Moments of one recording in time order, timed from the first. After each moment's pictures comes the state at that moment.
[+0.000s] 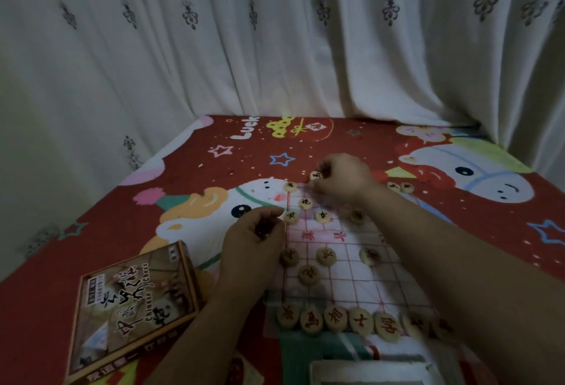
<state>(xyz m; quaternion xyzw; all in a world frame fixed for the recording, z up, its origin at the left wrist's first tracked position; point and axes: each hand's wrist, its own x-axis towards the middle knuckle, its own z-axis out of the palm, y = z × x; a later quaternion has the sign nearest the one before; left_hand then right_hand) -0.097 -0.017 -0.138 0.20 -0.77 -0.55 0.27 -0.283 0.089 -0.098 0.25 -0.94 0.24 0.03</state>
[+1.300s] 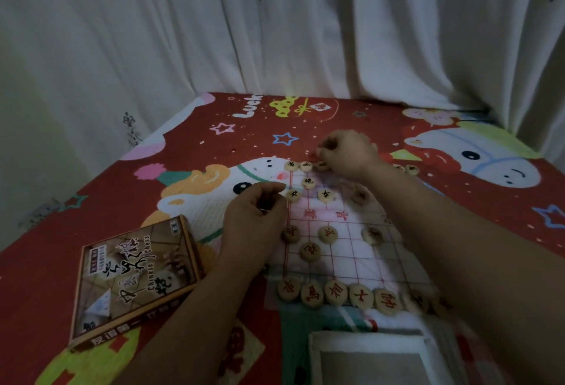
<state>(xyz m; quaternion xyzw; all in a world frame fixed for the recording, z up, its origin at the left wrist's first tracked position) -0.100 -0.020 -0.141 0.19 -0.77 -0.55 0.28 -0.293 0.087 -0.105 0.24 -0.93 0.29 0.03</state>
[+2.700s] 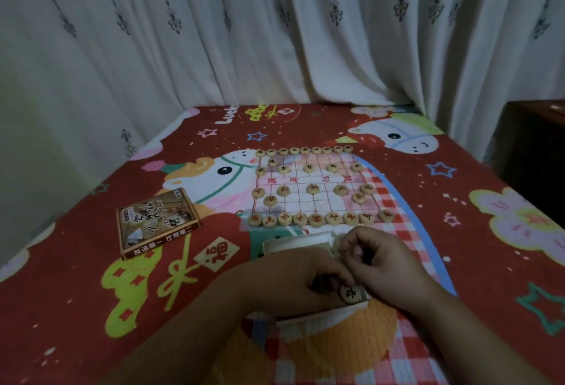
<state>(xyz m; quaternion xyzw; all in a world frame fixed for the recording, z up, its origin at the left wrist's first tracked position) 0.042 0.111 -0.089 -0.23 -0.92 -0.29 -0.15 -0.030 0.299 -0.146 0.31 -0.81 0.50 -0.05</state>
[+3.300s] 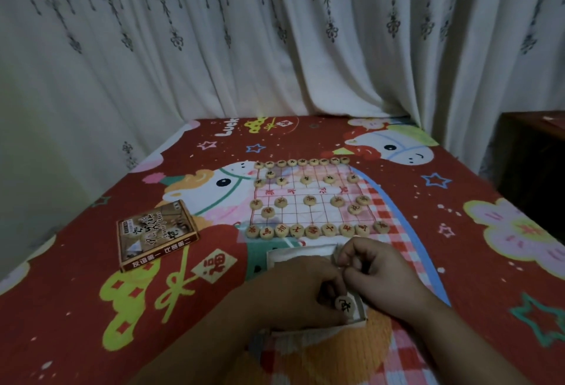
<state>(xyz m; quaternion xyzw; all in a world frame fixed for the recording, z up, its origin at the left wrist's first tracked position) 0.036 0.120 -0.104 -0.20 -0.93 -0.28 -0.09 -0.032 0.298 -0.144 0.29 -0.79 0.53 -0.06</state>
